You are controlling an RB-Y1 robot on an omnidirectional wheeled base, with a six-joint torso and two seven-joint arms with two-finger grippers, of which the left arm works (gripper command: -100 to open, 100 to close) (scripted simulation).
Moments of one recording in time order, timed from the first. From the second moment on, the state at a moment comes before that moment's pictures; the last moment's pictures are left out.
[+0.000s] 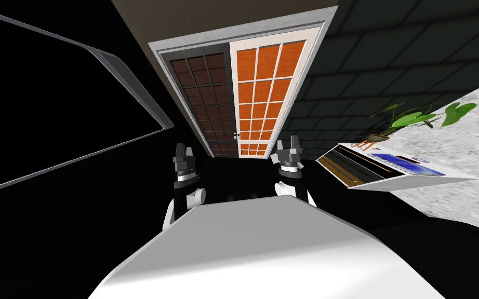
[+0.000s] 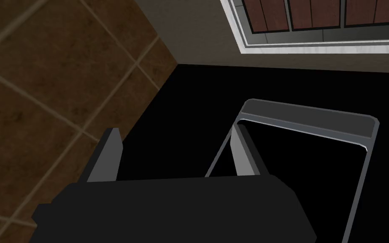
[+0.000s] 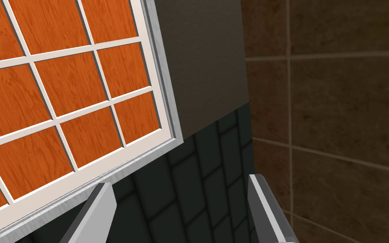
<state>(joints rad) 0.50 -0.02 0.03 -2.33 -0.12 -0.46 -0.12</state>
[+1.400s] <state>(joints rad) 0.44 0.05 0.10 -2.04 -0.16 -0.54 -0.35</state>
